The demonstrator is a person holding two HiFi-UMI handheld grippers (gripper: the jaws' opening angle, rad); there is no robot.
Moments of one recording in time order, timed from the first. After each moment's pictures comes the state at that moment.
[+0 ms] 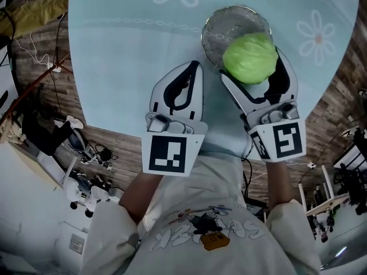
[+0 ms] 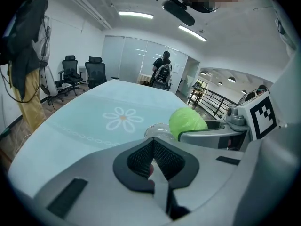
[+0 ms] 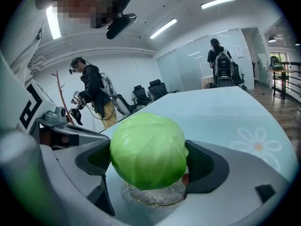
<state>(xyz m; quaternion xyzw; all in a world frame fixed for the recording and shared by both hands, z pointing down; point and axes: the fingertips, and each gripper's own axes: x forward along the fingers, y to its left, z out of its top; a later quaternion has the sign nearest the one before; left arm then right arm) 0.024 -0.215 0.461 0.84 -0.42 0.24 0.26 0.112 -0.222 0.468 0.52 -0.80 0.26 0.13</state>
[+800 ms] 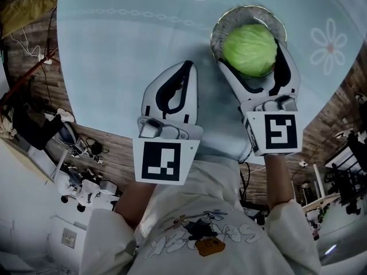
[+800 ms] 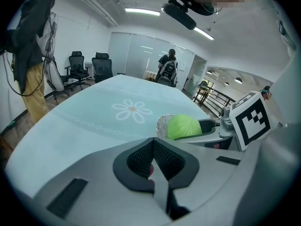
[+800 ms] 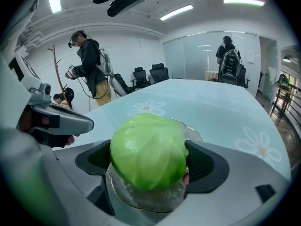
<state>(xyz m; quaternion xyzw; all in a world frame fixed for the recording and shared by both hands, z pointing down) 0.014 -0.217 0.490 0.82 -0.44 0.26 0.28 0.111 -0.234 0.526 0.50 -0.78 0.26 0.26</state>
